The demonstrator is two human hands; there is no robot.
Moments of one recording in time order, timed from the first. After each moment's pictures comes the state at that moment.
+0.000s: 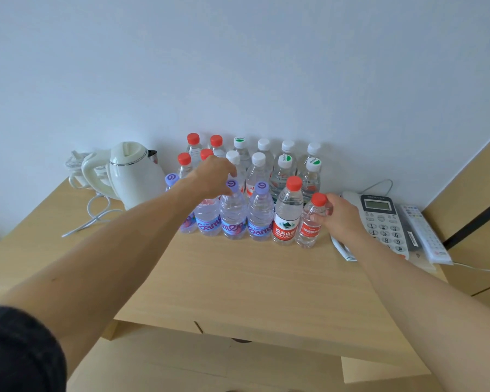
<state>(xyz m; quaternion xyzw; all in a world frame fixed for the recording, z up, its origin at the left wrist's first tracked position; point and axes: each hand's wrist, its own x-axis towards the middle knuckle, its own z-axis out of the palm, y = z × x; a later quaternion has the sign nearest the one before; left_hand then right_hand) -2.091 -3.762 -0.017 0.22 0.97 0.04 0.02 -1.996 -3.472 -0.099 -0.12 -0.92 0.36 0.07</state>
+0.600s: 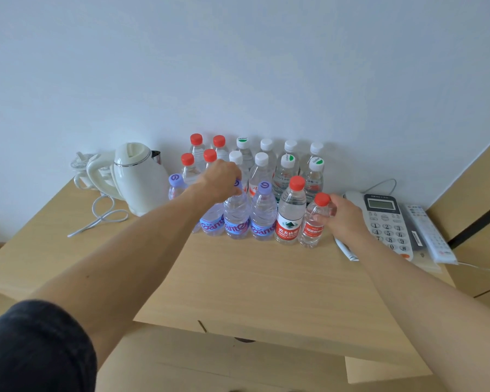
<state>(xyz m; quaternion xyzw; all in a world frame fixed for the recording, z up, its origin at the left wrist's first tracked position) -2.088 -3.751 -0.024 0.22 0.97 0.01 0.01 -1.993 -3.470 -0.101 -0.12 -0.92 0.37 0.06</state>
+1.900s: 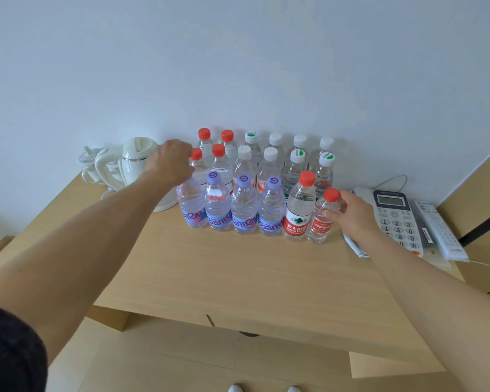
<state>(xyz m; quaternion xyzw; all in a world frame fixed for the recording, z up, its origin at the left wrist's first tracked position) -2.107 -3.852 -0.014 0.05 1.00 0.04 -0.07 -1.993 -3.470 -0.107 -0.13 -0.92 0.37 0.07</state>
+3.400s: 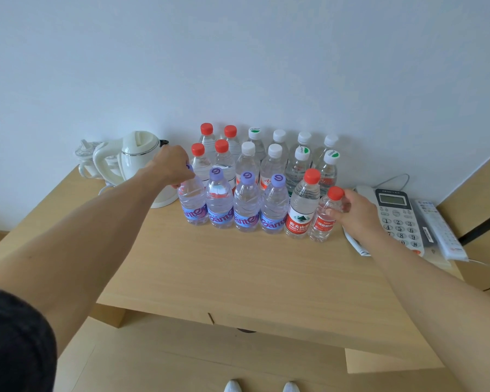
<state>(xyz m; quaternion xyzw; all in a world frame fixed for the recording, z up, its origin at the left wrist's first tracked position) -2.114 -3.868 -0.028 0.03 0.99 0.09 0.05 -1.994 -3.472 -0.111 -0.13 -0.92 0.36 0.08</state>
